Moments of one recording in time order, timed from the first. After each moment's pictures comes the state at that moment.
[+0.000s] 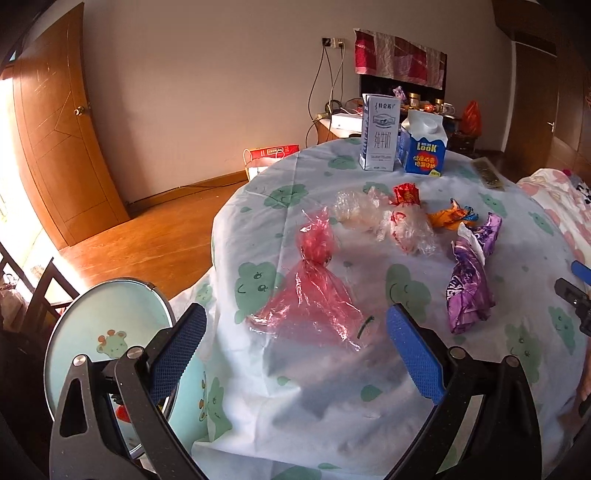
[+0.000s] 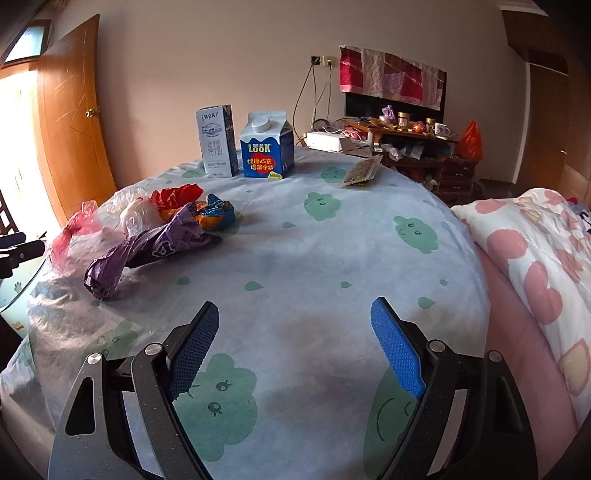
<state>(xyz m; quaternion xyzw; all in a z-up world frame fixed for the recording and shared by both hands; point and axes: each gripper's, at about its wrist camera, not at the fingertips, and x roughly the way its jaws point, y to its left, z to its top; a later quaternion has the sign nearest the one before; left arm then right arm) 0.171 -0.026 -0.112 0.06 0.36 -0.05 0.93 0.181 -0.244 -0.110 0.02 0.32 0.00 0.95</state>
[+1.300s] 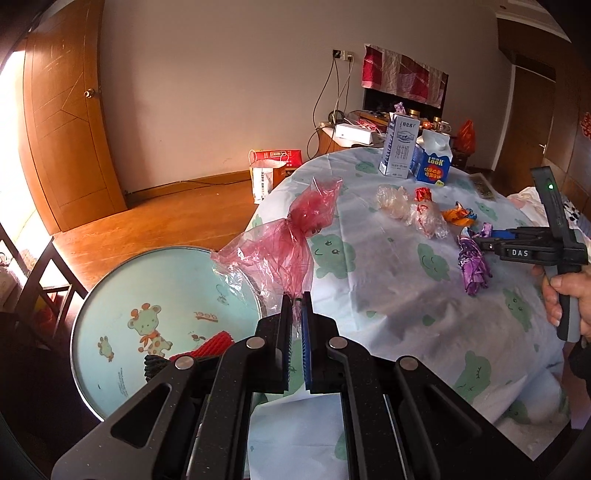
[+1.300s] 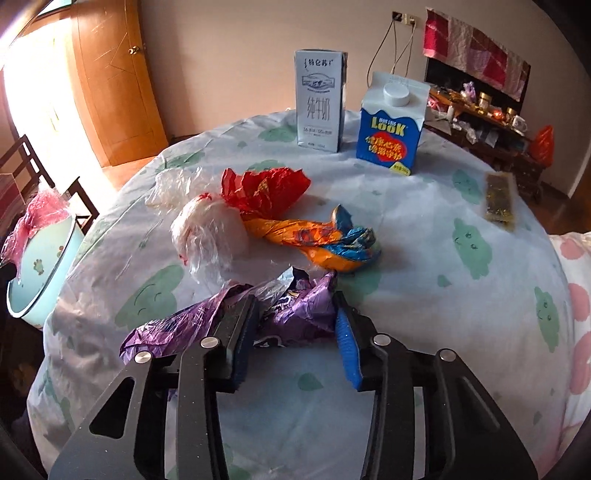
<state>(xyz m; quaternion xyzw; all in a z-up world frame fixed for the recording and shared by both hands) 0.120 0.069 -0.101 0.01 0.35 -0.07 0.94 0.295 -0.143 -0.102 -0.03 0.44 0.11 0.89</state>
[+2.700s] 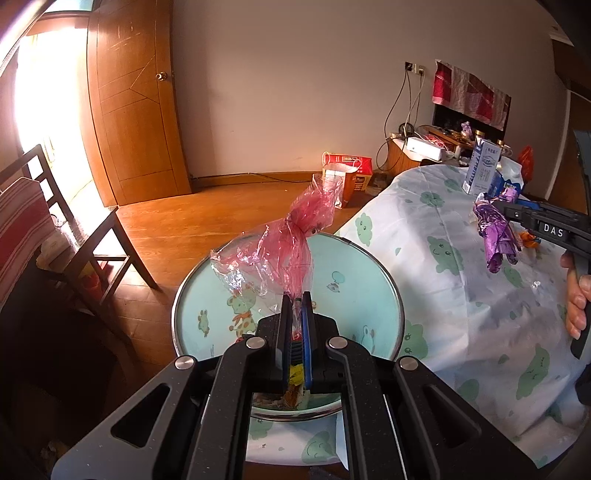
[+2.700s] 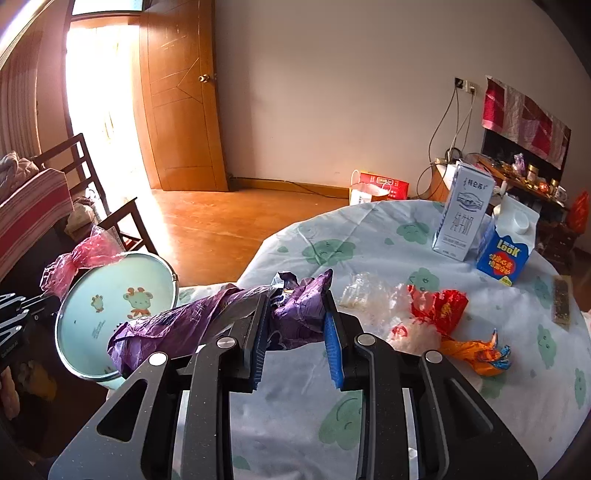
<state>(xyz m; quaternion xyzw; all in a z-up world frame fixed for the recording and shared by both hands) 0.094 0.162 -0.101 -0.01 0.34 0.05 0.94 0.298 0.015 -0.050 -0.06 0.33 0.20 0.92</state>
